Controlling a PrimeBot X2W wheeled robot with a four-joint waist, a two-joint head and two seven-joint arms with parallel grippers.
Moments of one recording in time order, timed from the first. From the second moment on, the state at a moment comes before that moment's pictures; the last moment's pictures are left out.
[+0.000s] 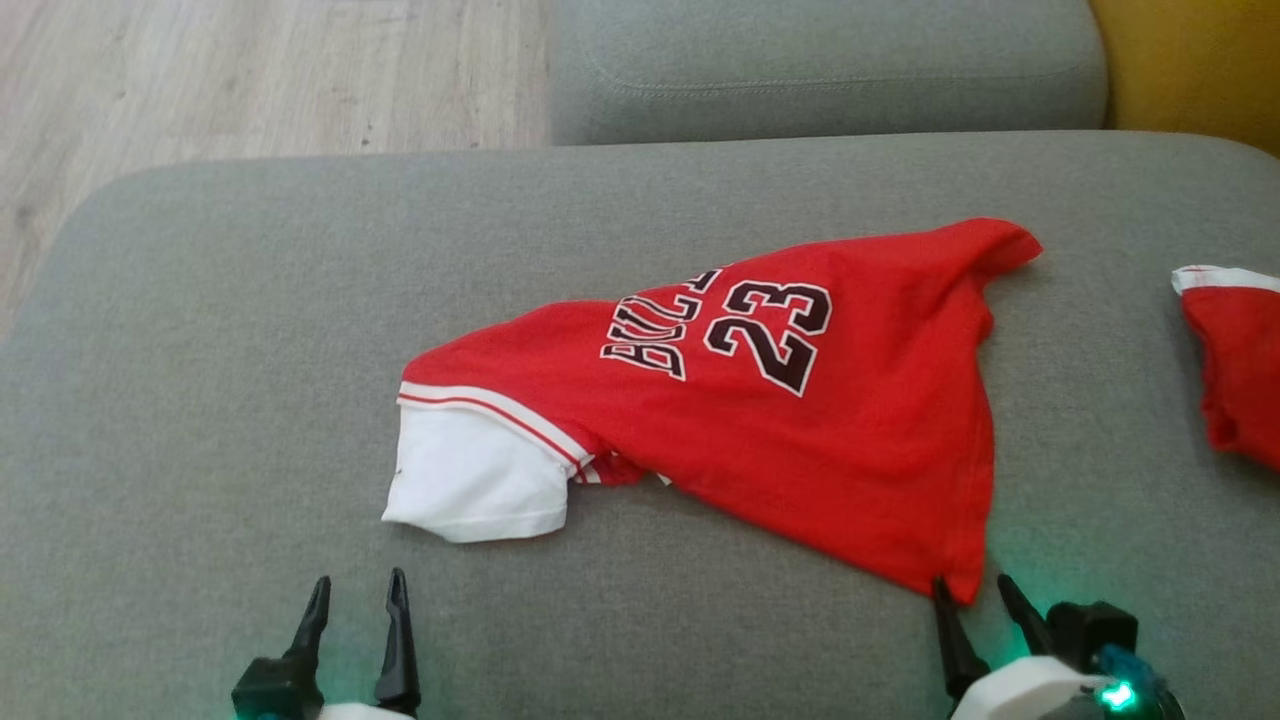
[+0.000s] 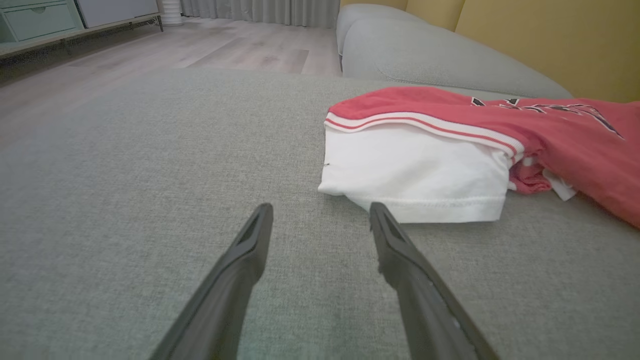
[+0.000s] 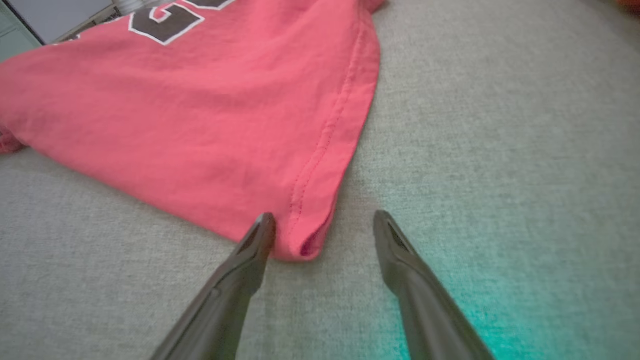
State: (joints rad) left arm 0.03 0.05 -0.10 0.48 -0.20 -0.02 -0.25; right arm -0.05 -0.05 0.06 0.76 0.17 0.13 -0.26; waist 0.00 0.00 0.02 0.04
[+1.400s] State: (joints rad) left arm -0.13 0.05 -0.32 0.70 -0.50 -0.13 -0.26; right arm -0.13 -0.05 -0.11 0.76 0.10 0.13 -0.26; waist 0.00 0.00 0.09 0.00
